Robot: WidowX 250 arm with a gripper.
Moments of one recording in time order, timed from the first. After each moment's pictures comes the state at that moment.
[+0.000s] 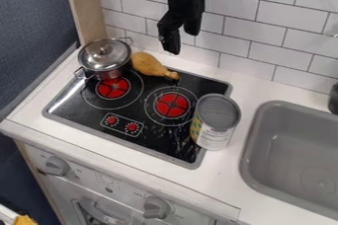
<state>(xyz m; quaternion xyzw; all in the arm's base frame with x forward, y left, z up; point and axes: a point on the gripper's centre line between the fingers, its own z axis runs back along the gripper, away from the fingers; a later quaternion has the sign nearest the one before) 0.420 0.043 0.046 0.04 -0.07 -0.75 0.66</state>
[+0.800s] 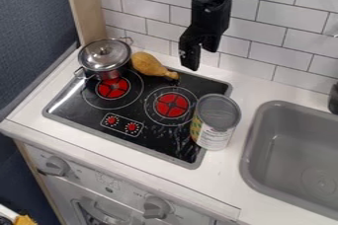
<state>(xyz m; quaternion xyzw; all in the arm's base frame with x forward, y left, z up) 0.400 -0.007 0.048 0.03 -0.04 -0.75 0.66</state>
